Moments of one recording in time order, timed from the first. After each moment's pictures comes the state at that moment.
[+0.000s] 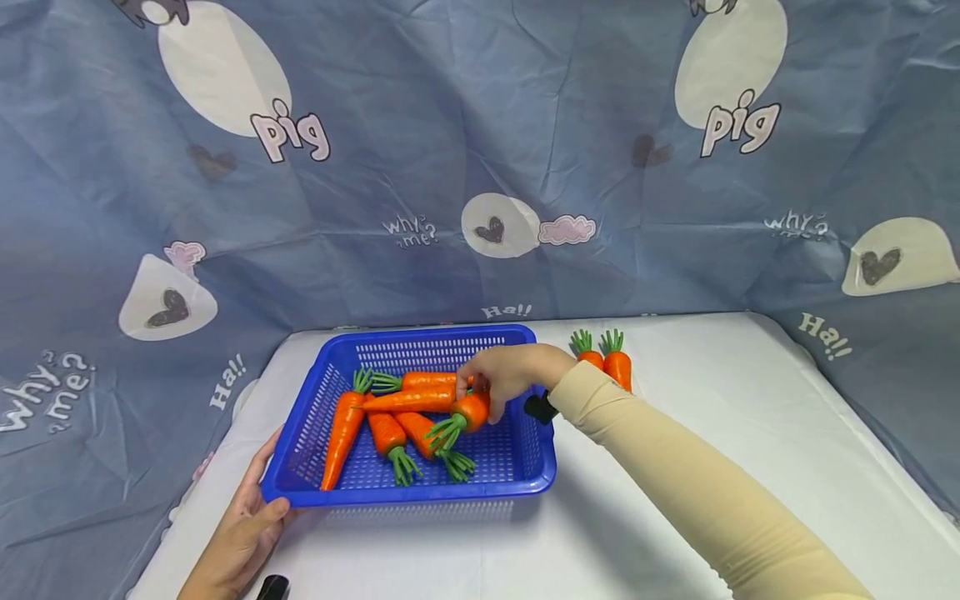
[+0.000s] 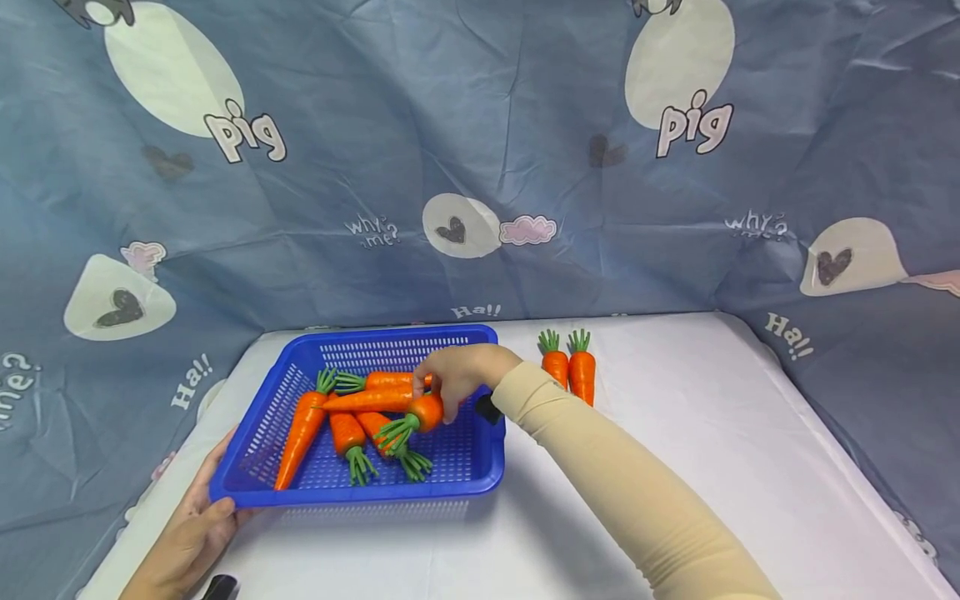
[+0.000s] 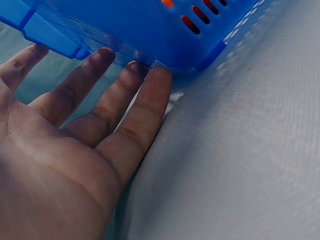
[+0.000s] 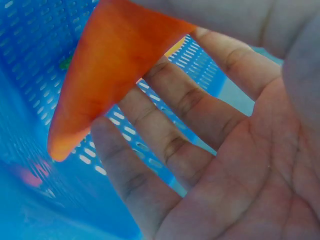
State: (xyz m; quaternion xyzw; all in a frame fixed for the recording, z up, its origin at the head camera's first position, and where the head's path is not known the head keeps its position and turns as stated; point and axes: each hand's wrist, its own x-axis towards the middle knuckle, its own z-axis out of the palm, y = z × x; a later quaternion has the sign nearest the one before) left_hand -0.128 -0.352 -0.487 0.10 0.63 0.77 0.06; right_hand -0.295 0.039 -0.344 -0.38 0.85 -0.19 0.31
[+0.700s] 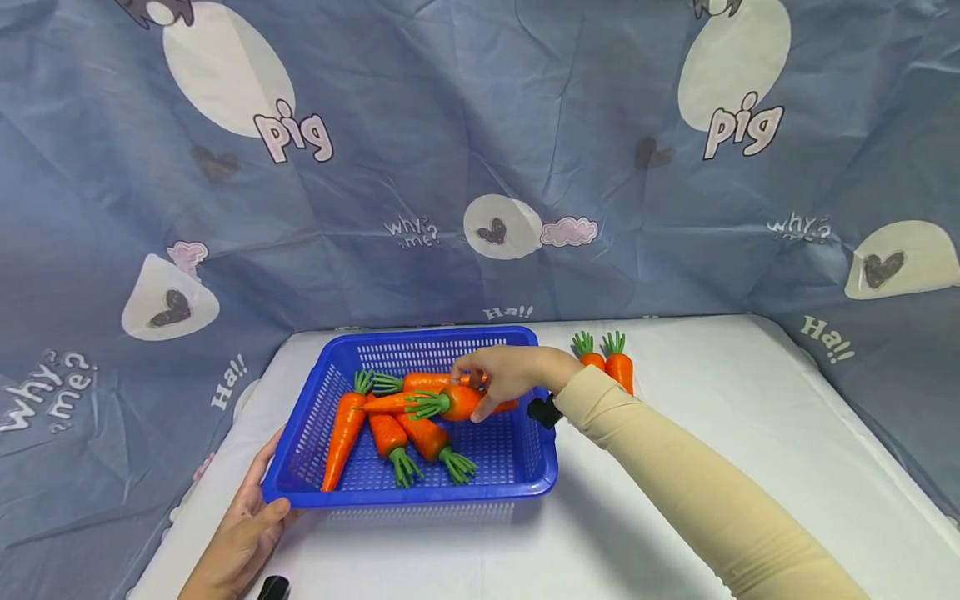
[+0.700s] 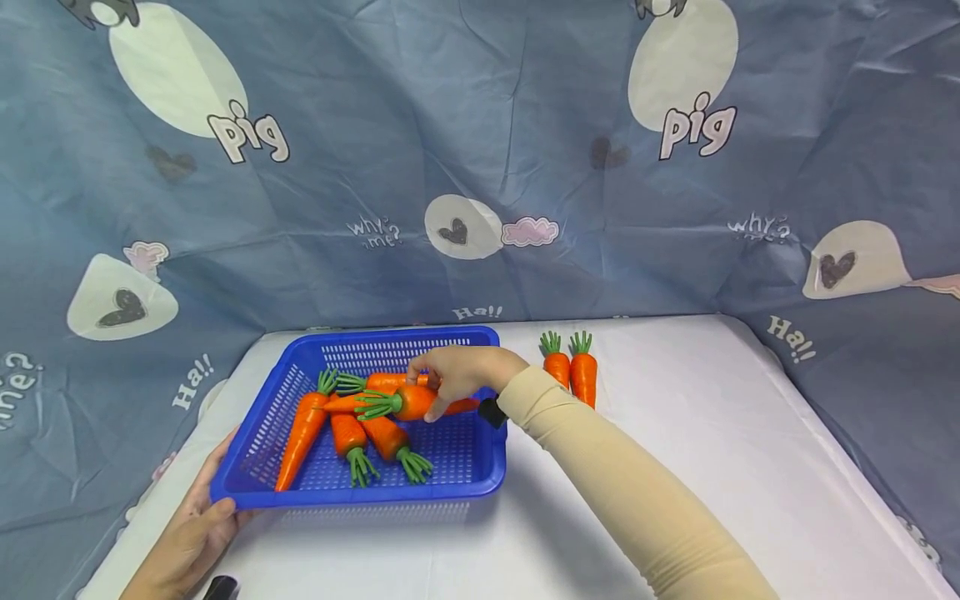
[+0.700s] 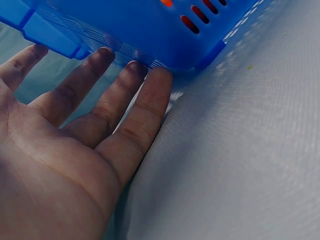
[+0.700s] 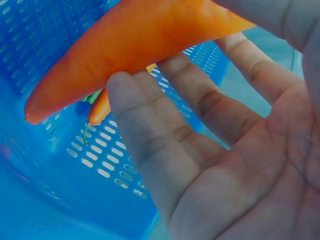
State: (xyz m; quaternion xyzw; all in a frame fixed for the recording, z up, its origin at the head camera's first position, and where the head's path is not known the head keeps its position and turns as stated) left_hand -0.129 -0.353 -0.488 0.09 0.63 0.77 0.06; right_hand -0.295 0.039 -0.348 -0.37 0.86 -0.22 0.27
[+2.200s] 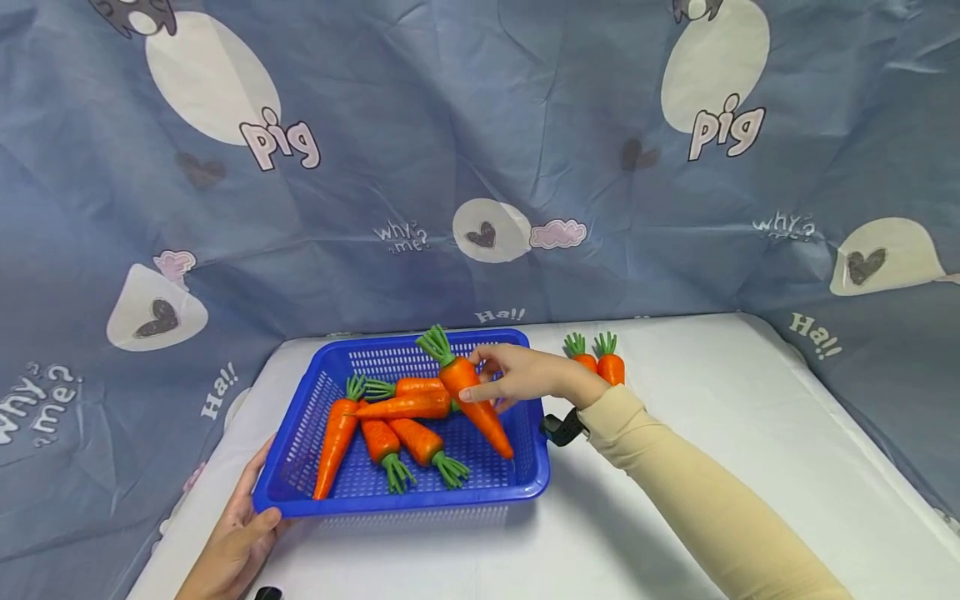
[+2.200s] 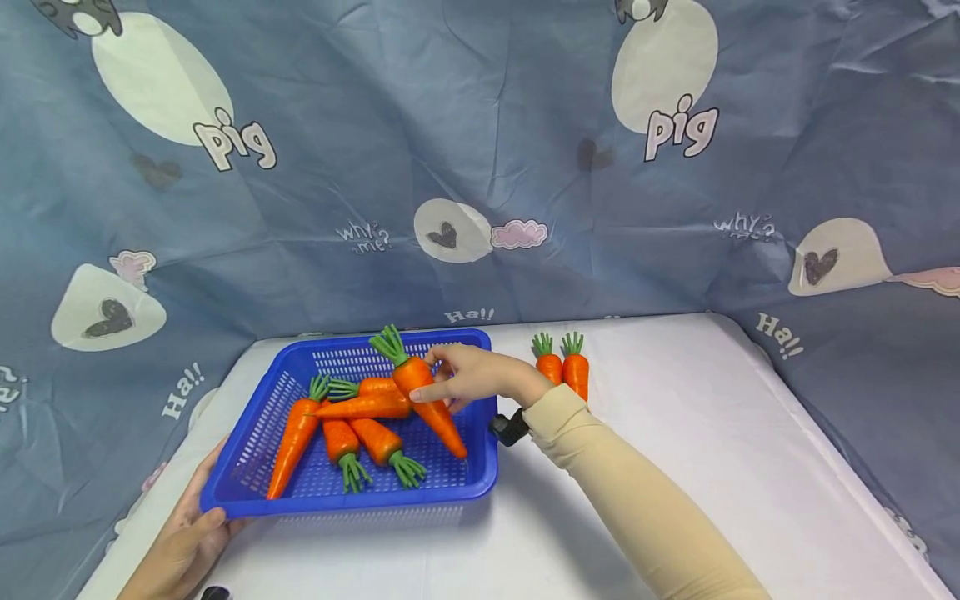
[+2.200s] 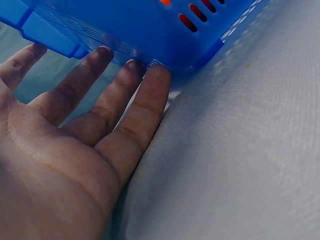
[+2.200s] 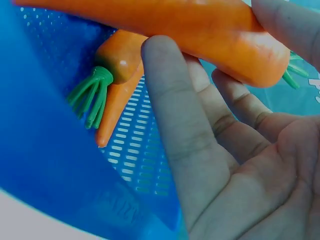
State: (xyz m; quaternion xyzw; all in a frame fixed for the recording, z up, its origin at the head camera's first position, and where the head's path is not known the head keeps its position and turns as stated) left_hand -0.132 -0.355 -0.492 0.08 0.65 0.75 0.07; right_hand -0.285 0.073 -0.357 -0.26 0.81 -0.45 0.29
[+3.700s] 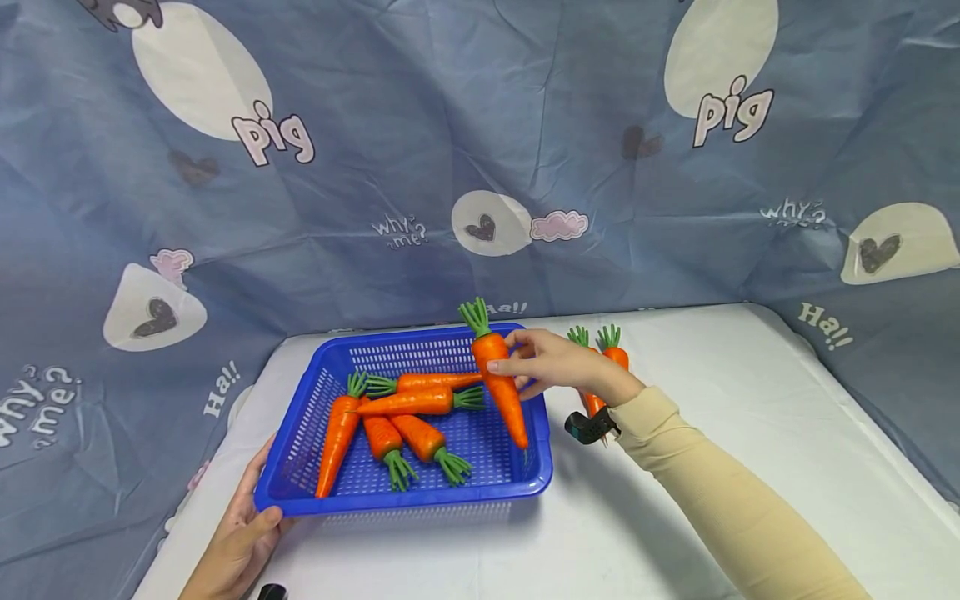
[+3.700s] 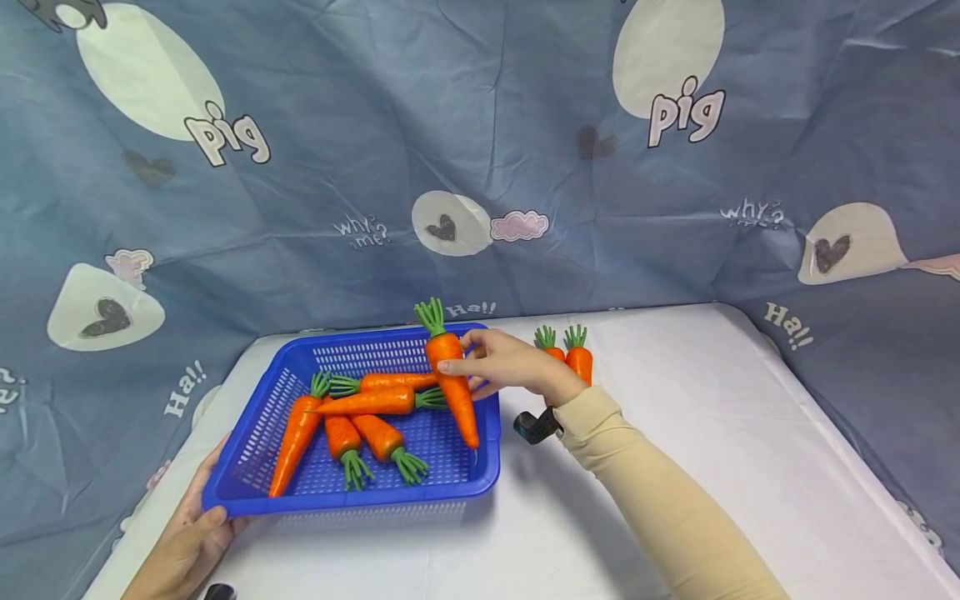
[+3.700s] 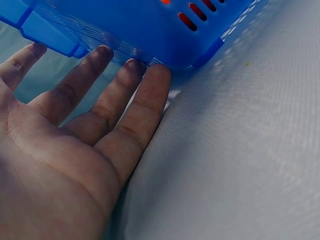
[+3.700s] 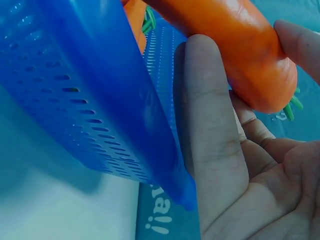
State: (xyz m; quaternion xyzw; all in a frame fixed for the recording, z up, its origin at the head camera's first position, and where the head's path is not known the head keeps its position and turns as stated) left_hand -0.129 -0.353 -0.490 0.06 0.65 0.76 0.06; right_hand -0.289 0.107 -0.367 -0.17 0.76 -0.56 0.28
